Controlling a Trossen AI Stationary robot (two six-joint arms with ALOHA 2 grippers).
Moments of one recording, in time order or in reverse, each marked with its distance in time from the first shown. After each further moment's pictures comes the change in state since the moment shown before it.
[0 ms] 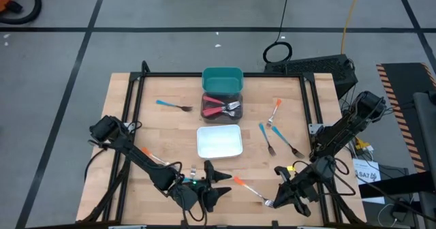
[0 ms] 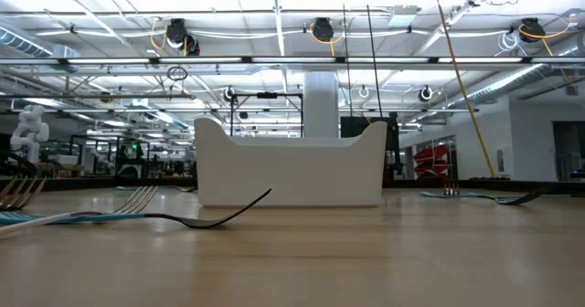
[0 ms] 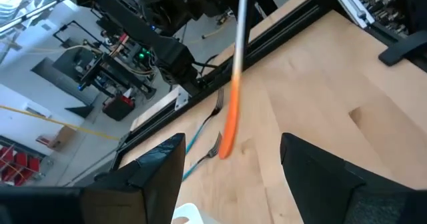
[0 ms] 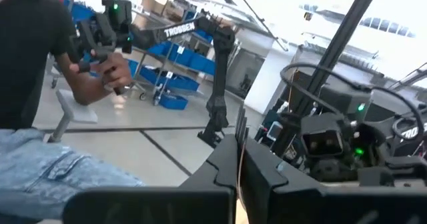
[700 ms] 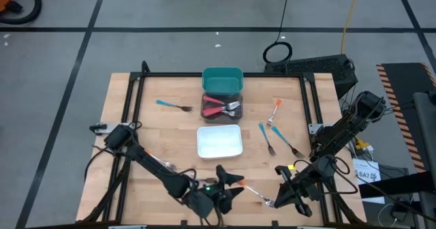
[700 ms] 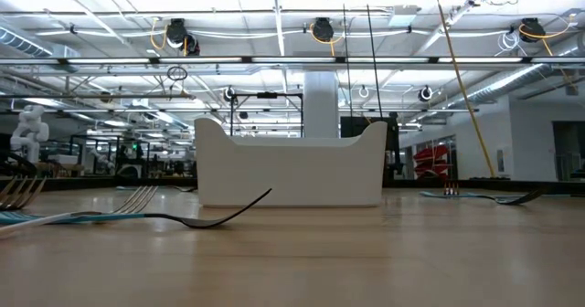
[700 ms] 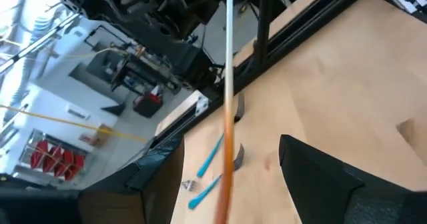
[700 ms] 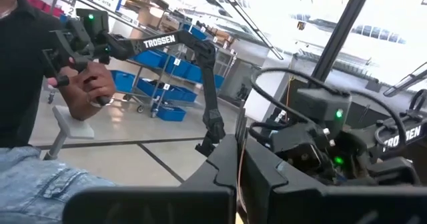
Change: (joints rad) left arm 0.022 0.187 0.258 -0.054 -0.091 0.124; right arm 0.001 0.000 0.001 0.046 -0.001 0.015
